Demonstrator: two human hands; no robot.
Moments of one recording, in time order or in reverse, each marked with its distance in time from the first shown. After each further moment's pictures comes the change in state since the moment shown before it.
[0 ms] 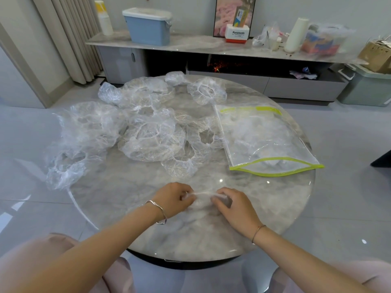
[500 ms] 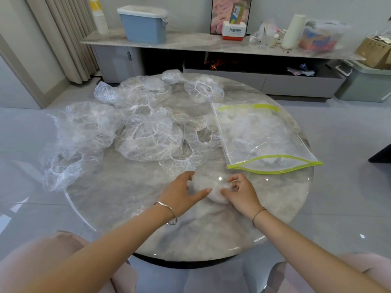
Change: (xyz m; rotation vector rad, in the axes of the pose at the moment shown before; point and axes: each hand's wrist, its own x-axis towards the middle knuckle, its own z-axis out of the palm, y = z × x) left_hand 0.005 0.028 0.009 -0.152 0.133 -0.140; right_hand 0.024 -0.002 -0.013 0.350 0.064 0.447
